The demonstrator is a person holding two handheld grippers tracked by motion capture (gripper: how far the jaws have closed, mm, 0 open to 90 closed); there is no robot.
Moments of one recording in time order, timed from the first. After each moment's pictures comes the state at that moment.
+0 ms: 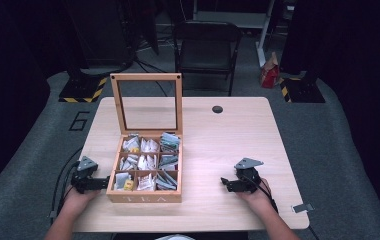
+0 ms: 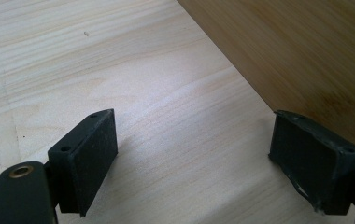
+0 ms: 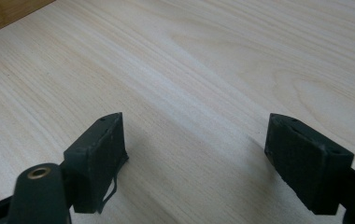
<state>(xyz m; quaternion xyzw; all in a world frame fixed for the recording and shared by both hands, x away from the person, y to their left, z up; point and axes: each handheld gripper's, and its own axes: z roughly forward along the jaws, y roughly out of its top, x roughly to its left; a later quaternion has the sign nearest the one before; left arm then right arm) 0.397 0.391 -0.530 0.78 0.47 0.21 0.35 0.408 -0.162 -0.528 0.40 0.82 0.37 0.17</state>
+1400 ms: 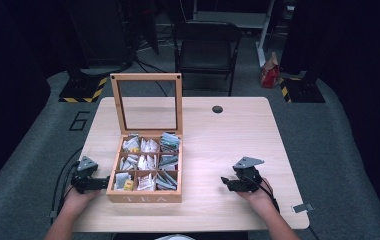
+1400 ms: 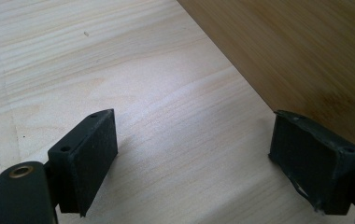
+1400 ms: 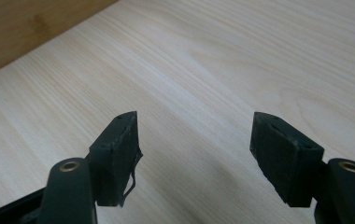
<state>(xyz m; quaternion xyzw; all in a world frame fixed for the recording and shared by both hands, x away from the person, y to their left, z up) 0.397 0.391 -0.530 0.78 0.47 0.21 0.35 0.398 -0.158 -0.504 0.38 0.83 0.37 0.16</state>
